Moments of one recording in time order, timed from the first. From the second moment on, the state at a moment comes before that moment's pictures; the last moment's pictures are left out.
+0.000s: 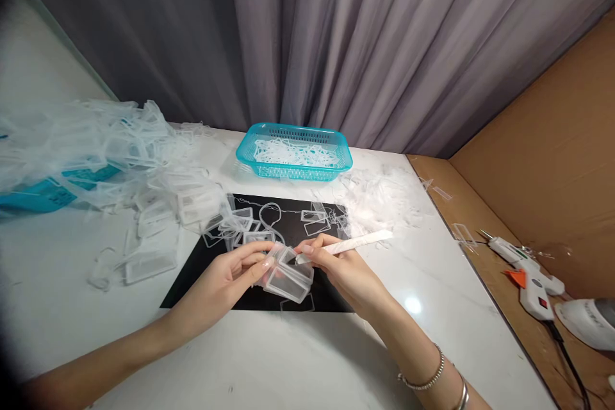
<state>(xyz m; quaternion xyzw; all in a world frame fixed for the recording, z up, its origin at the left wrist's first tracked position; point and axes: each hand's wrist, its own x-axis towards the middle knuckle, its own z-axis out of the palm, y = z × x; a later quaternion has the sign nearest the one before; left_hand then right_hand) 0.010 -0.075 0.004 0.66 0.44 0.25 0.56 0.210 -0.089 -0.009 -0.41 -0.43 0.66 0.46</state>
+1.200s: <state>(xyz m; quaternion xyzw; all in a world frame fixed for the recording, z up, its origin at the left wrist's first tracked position) 0.011 -0.079 -0.003 0.67 0.40 0.26 0.57 0.198 -0.105 -0.002 -0.53 -0.55 0.50 0.40</state>
